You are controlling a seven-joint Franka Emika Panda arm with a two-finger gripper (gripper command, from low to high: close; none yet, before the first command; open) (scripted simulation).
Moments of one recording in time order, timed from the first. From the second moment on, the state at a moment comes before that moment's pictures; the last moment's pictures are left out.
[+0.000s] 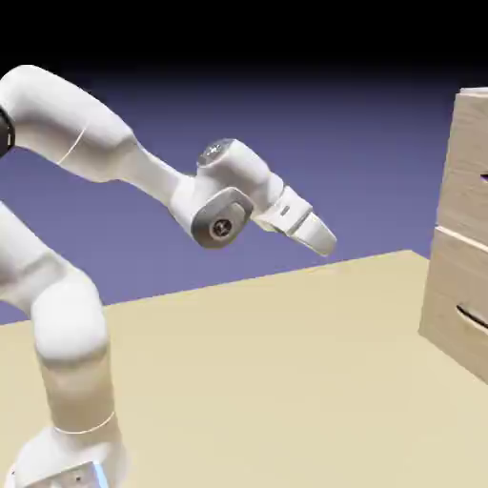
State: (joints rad) arm 0.01 -0.55 0.01 -2.78 0.05 3.03 0.72
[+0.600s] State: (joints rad) arm -0.10 -0.28 0.10 -2.40 0.84 3.00 0.33
